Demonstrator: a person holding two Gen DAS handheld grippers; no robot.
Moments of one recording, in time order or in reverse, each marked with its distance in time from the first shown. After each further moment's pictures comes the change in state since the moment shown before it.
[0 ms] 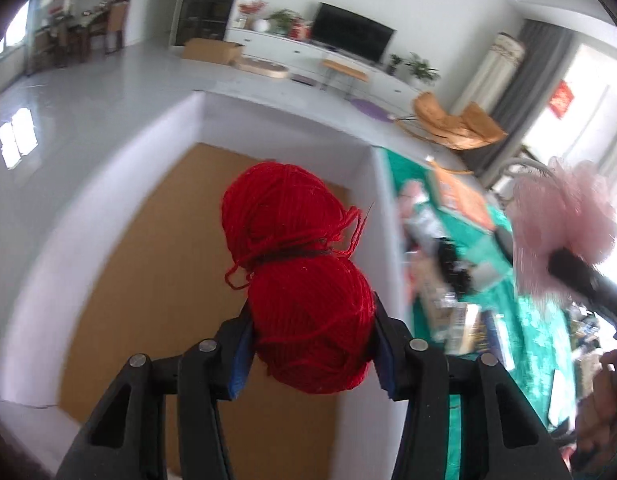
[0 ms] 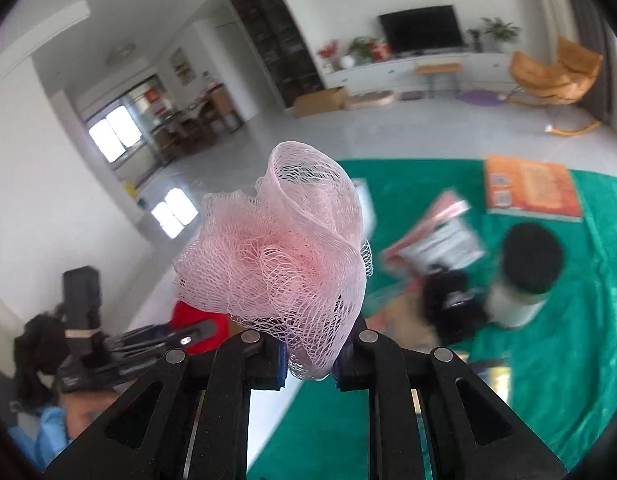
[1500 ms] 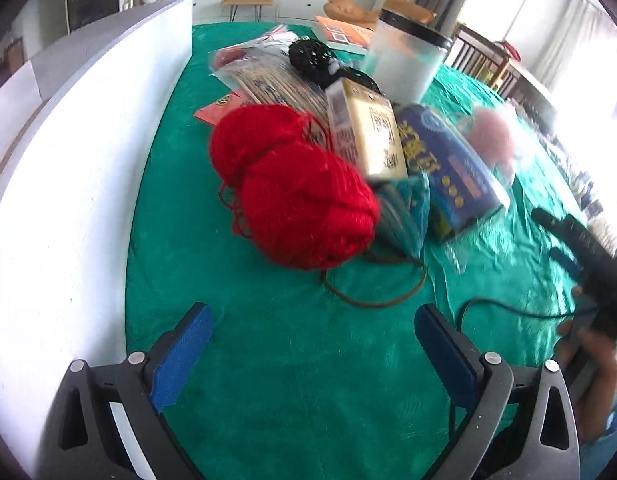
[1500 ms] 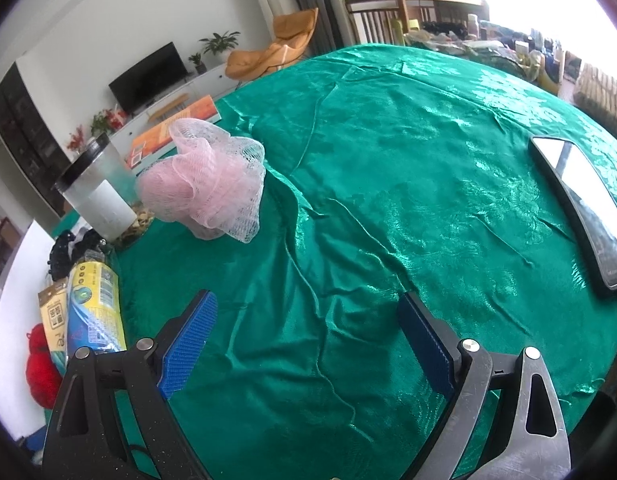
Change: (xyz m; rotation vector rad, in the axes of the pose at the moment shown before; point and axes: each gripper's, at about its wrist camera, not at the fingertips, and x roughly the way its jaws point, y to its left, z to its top) left arm 0.111 -0.169 -0.137 0.324 0.246 -0.123; right arm -0.107 -0.190 -0.228 0.598 -0.245 -0.785
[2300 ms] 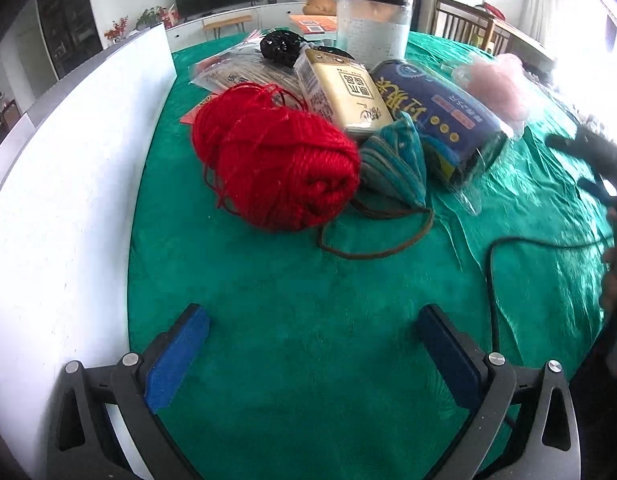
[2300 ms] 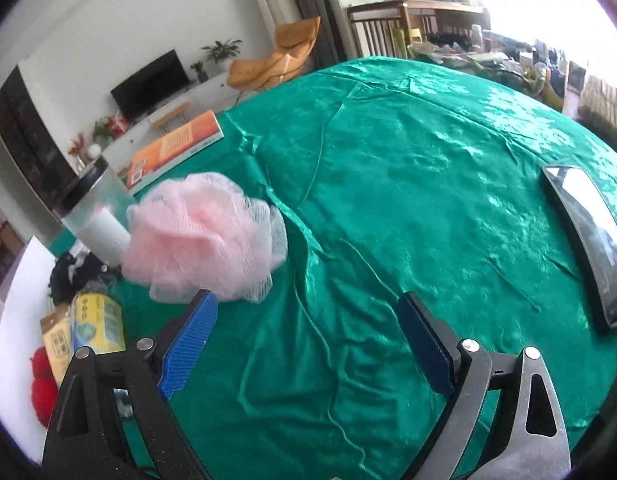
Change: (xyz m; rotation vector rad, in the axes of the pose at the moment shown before) left arm 0.010 -0.028 -0.029 0.185 -0.020 0.143; right arm 0.008 0.008 0.011 -0.021 -0.046 0.000
